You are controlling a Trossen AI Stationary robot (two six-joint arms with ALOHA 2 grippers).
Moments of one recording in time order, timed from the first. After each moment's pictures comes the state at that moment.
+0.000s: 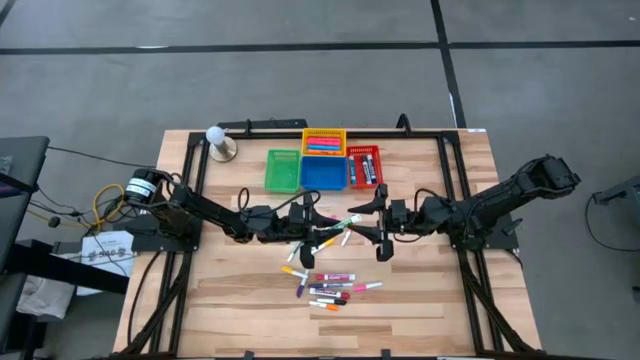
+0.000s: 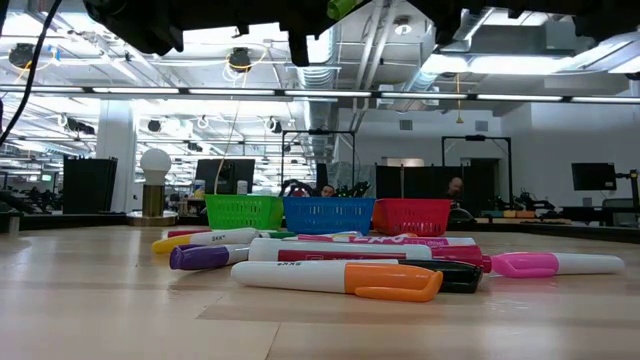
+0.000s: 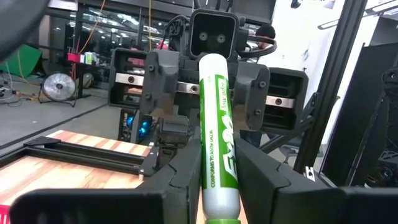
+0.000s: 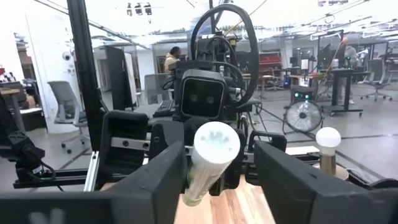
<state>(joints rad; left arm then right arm) -0.24 1.70 0.81 1.08 -0.23 -0.11 0.27 1.25 0.54 0.87 0.26 -0.04</state>
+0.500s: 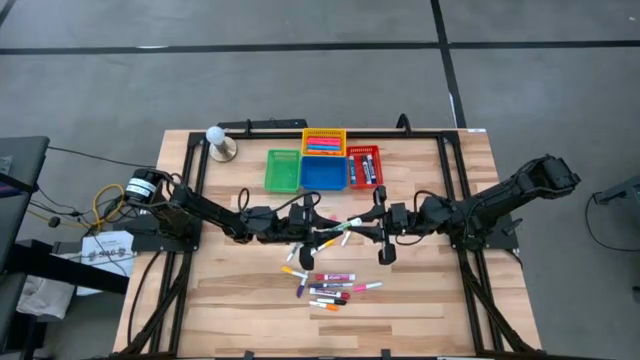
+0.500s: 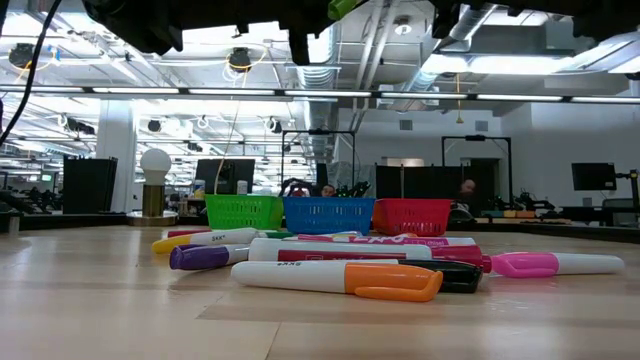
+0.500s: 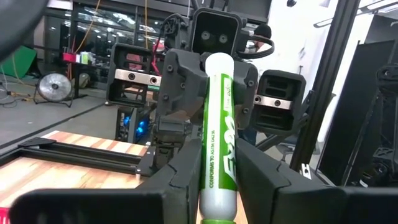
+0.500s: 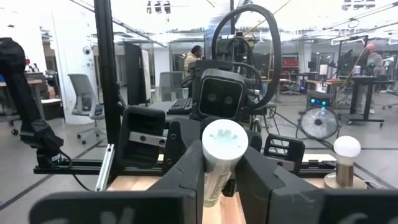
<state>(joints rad) -0.24 1.70 0.81 1.08 -0.23 -0.11 0.27 1.25 0.54 0.87 0.18 -0.08</state>
